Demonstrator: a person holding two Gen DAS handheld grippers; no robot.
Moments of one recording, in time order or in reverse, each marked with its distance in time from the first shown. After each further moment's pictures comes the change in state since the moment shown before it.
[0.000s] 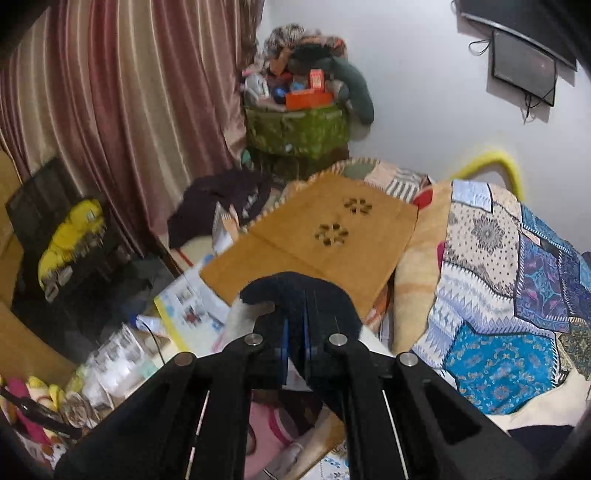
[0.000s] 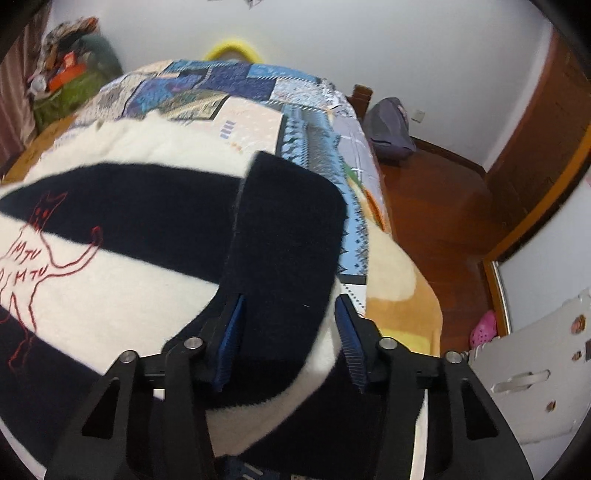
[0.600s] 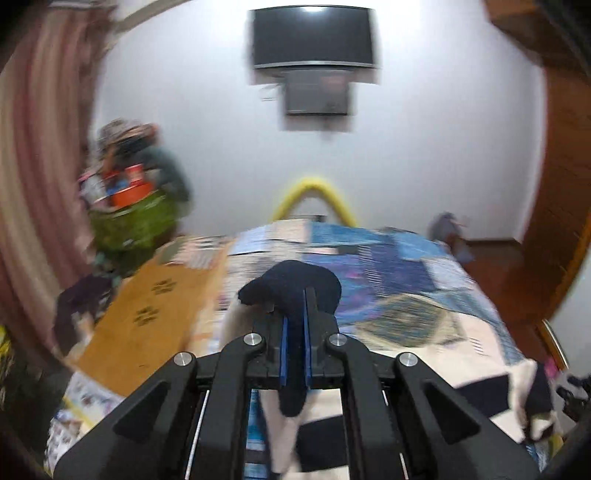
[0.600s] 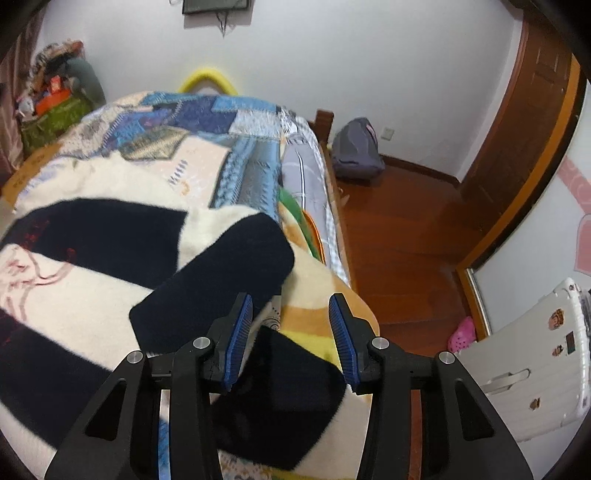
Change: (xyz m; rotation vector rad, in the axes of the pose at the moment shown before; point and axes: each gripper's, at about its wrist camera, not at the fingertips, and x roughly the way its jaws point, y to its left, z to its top) left arm -0.226 -0.228 -0.036 0.371 -0.224 -0.576; right arm -0.045 -0.048 -0.006 0.038 -0.112 -0.050
